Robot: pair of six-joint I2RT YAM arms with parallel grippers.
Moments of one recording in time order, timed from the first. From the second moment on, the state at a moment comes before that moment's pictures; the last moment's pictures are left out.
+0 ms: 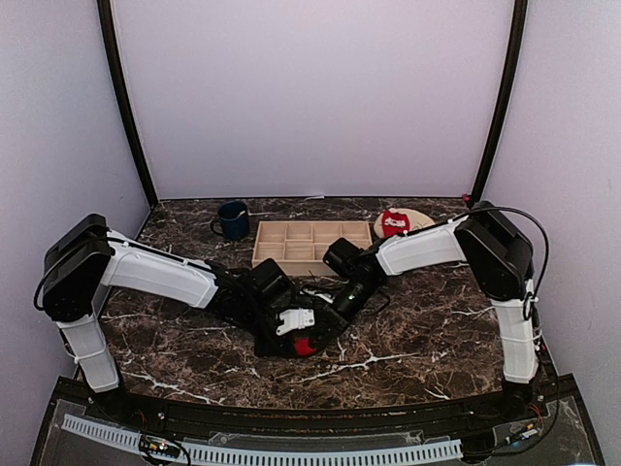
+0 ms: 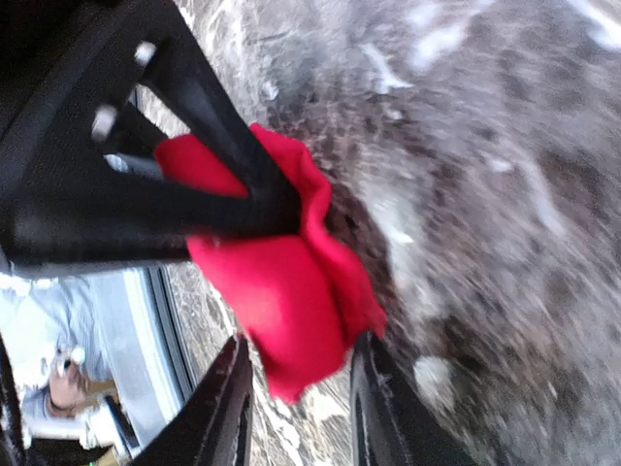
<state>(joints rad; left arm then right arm) -0.96 1.80 1.01 -0.39 0.27 0.42 0.85 2.15 1.40 -0.59 -0.88 -0.10</state>
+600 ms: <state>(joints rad) -0.88 1.82 1.03 -0.39 0.29 0.29 0.81 2.03 1.26 -0.49 -0.79 0.03</state>
